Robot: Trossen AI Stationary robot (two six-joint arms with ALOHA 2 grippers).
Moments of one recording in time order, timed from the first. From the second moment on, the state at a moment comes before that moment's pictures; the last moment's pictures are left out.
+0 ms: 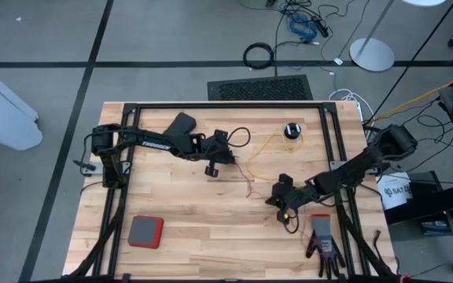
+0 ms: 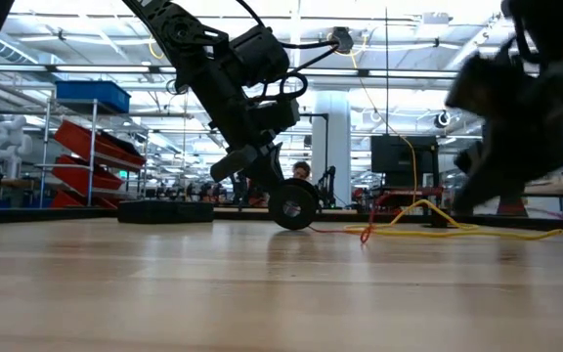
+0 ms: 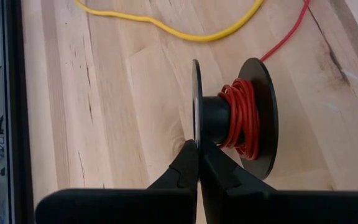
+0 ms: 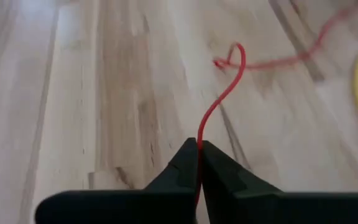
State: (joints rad) left arm 0.17 1.83 1.10 -0.16 -0.14 0.63; right arm 0.44 1.39 0.44 0.17 0.29 0.58
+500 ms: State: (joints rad) left arm 0.17 1.83 1.10 -0.16 -0.14 0.63; right arm 0.63 1.57 1.07 -0.73 0.35 0.39
